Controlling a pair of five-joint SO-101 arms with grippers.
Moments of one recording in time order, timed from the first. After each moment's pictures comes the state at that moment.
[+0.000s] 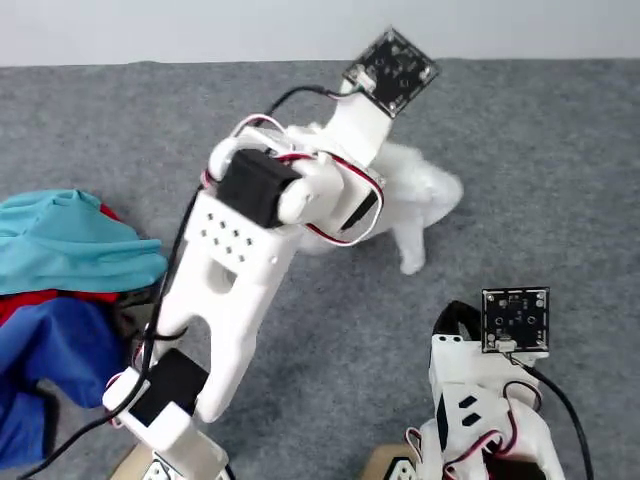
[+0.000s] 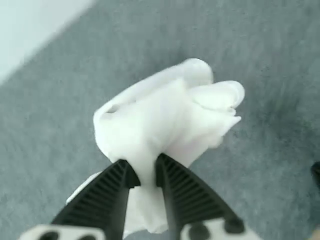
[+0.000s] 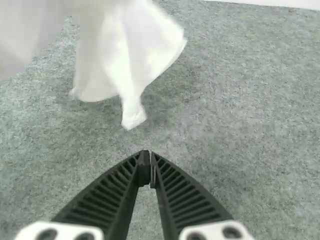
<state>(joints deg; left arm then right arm) 31.8 8.7 -40.0 99.4 -3.4 0.5 -103.6 61.3 82.9 4.4</state>
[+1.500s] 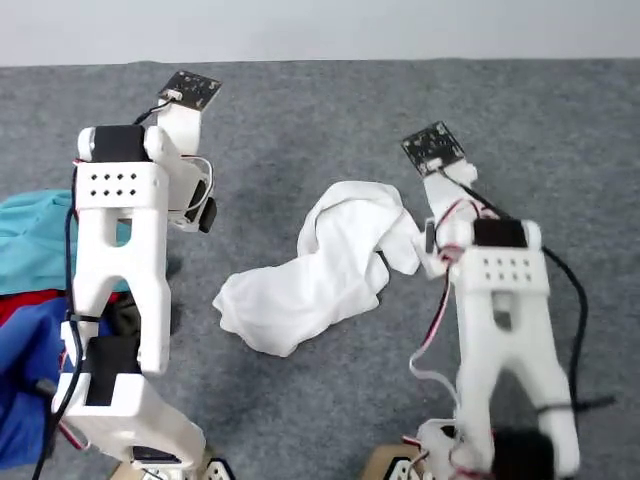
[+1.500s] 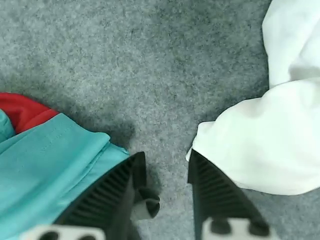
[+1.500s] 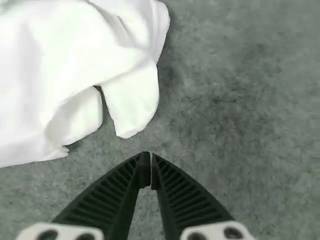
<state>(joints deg) -4.1 8.7 -15.3 99.2 -11.0 -1.2 -16.5 26.7 63.3 27.5</state>
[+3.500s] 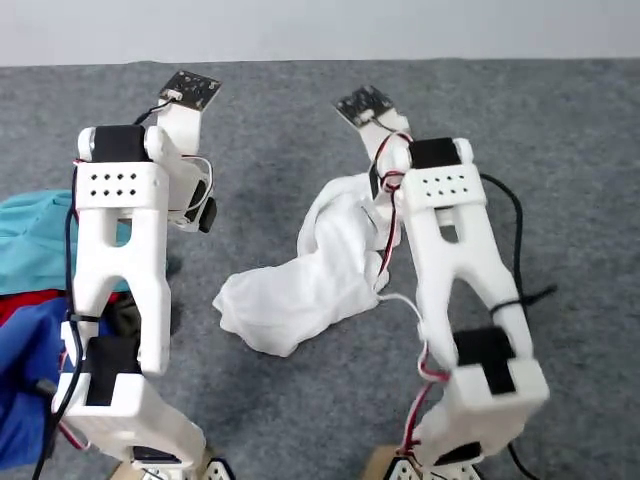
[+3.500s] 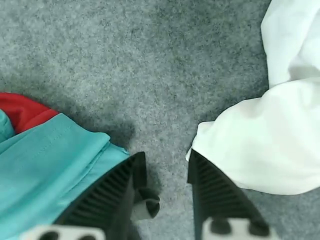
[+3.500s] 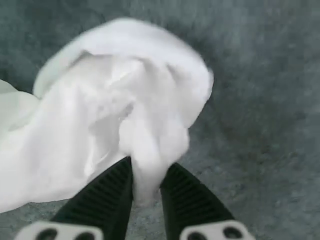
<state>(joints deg) -3.6 8.7 -15.3 99.2 -11.0 -12.8 7.1 -8.0 77.1 25.7</state>
